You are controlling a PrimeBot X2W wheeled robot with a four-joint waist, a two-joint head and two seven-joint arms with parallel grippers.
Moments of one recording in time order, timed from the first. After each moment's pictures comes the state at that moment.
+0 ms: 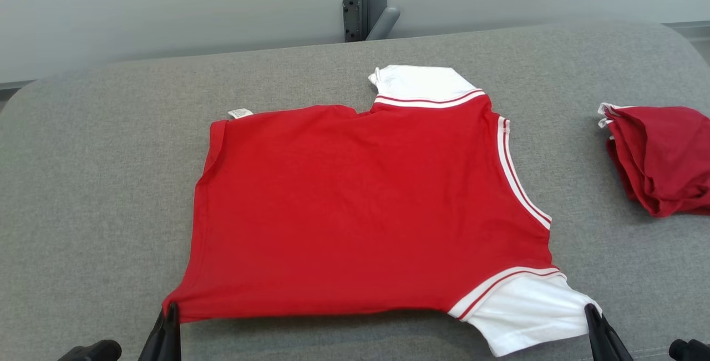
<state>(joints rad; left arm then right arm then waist) 0.32 0.23 -0.14 -0.25 -0.52 0.18 0.09 0.35 -0.05 -0.05 -0.06 0.59 0.13 -0.07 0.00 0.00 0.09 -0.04</state>
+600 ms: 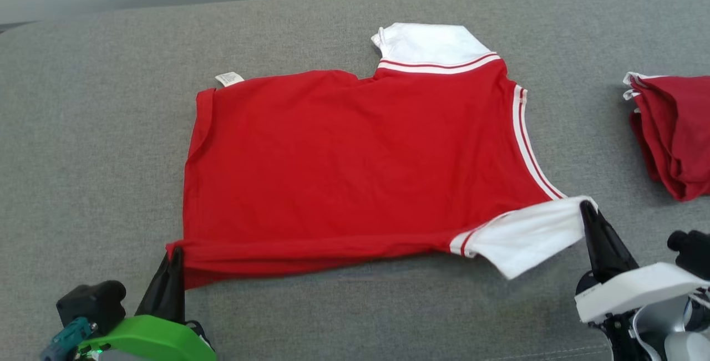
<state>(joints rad) 0.16 0.25 -0.17 -0.23 -0.51 0.17 0.14 0.09 -0.05 -0.08 -0.10 0.55 0.13 0.08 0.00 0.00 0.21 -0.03</state>
